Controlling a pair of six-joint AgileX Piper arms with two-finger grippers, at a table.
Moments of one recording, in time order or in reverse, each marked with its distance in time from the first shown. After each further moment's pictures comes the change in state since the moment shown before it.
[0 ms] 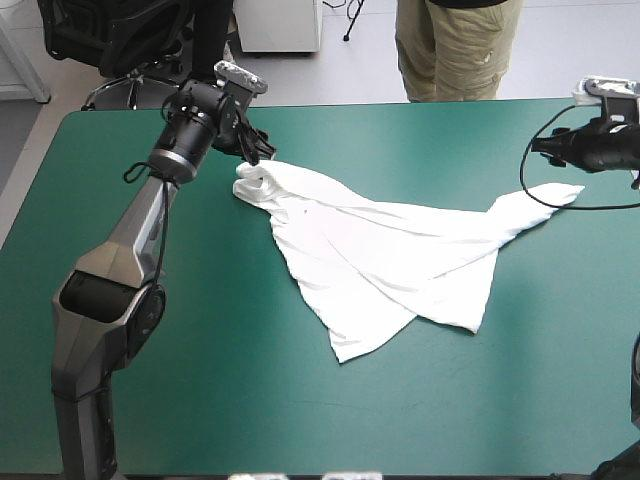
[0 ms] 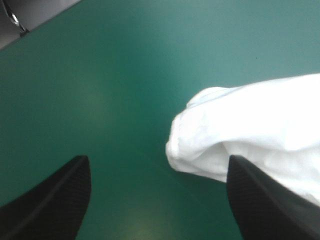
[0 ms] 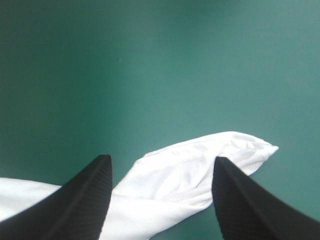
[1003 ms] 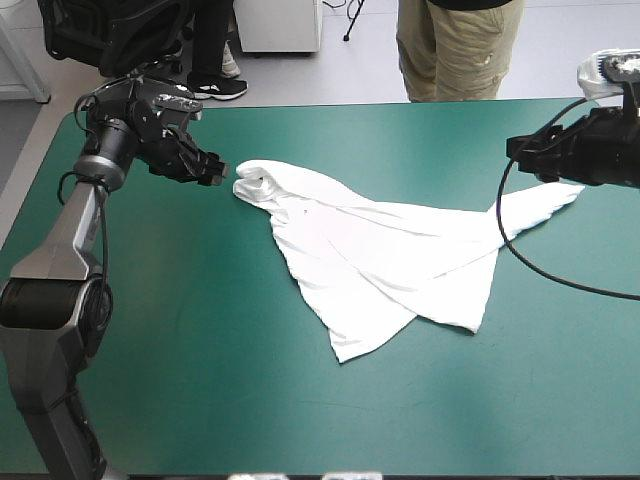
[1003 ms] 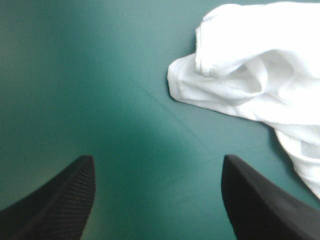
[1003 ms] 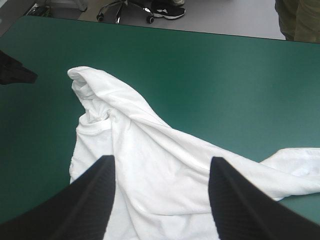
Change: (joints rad) left arm 0.265 -0.107 0.309 -0.414 -0.037 0.182; right arm 0.067 -0.411 -0.107 0.219 0.453 0.010
